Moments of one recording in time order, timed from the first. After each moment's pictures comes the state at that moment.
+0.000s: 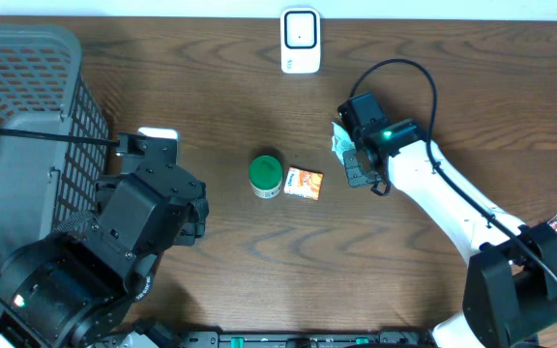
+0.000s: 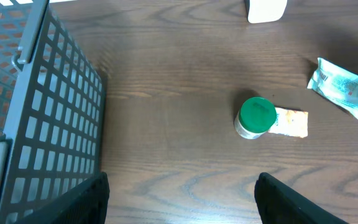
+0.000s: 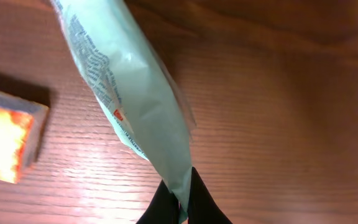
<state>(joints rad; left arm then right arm) -0.69 1.07 1.63 -1.48 -0.48 -0.44 0.44 1.71 1.23 -0.87 0.25 0.22</state>
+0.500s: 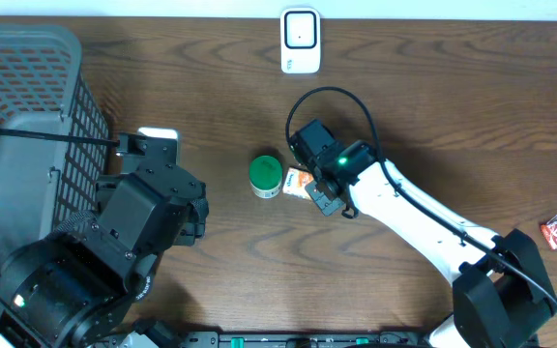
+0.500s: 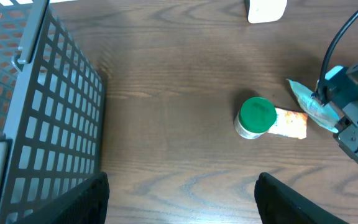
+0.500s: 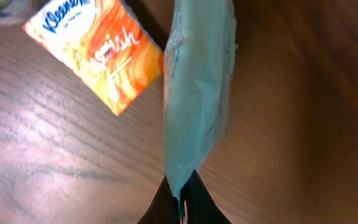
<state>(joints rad) -0.69 1.07 1.63 -1.48 -0.48 -0.44 0.67 1.71 1.23 -0.91 0.24 0.01</state>
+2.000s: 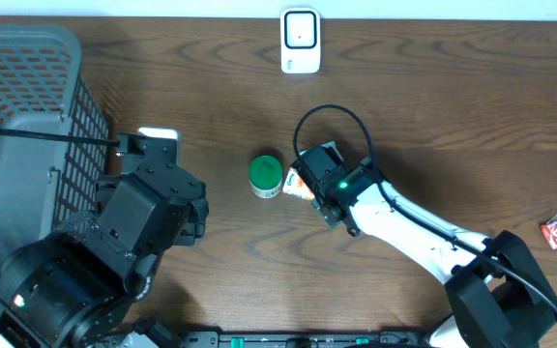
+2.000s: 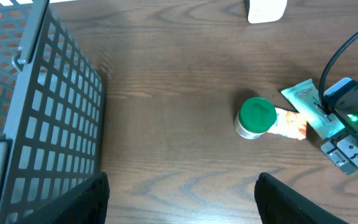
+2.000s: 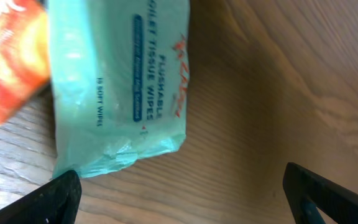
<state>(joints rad) -0.69 1.07 1.63 -1.48 -0.48 -0.44 0.70 1.69 1.02 -0.69 0.51 0.03</state>
